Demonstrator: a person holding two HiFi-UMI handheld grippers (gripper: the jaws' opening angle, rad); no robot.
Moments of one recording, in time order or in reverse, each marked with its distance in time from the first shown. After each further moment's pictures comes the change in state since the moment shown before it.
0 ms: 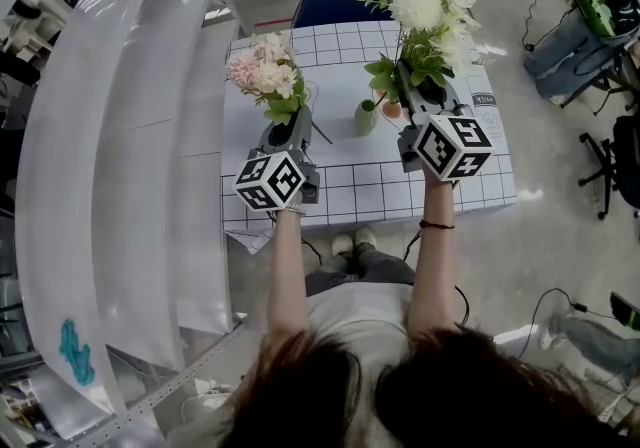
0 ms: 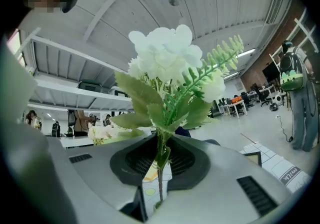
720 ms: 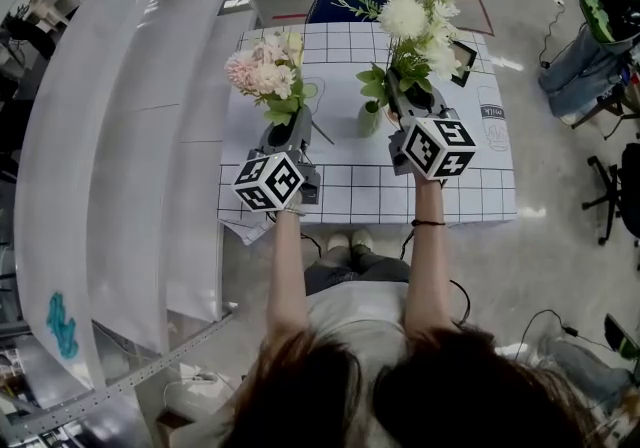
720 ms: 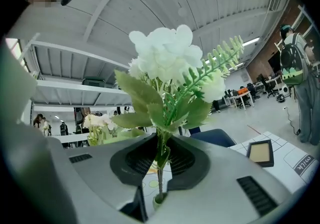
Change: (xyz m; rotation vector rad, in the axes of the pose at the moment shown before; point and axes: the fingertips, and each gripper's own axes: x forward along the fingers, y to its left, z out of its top) left arm -0.008 0.001 0.001 -0.024 -0.041 0.082; right arm 0.023 -0.002 -0.039 0.043 0.075 0.078
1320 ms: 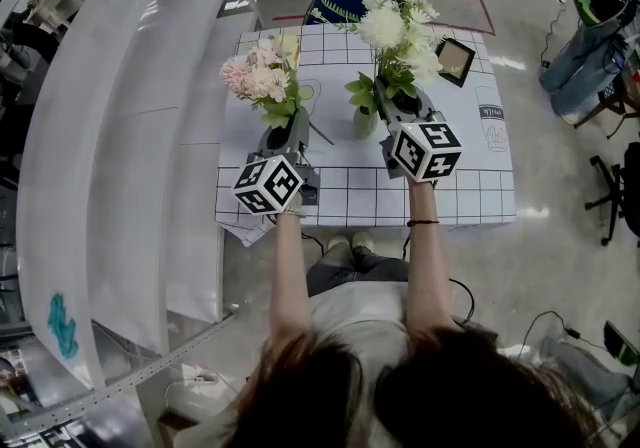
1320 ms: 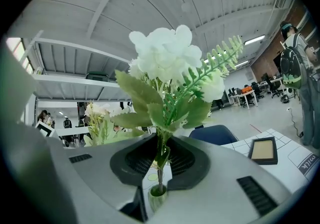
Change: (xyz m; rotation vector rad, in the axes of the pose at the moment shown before) left arm 0.006 -0.004 -0.005 -0.011 -0.022 0.020; right arm 0.006 -0.005 -0.027 -0.027 0.042 0.036
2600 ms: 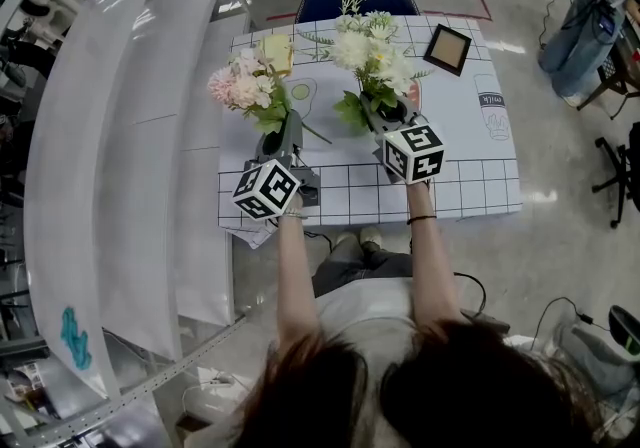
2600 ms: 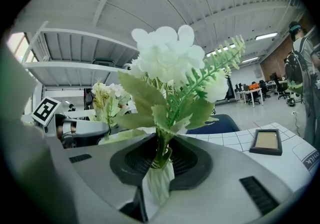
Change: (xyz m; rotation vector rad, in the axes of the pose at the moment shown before) left arm 0.000 0.013 -0.006 -0.042 -0.018 0.039; right arm 0.005 0.002 -0.061 -0.069 0.125 0.052
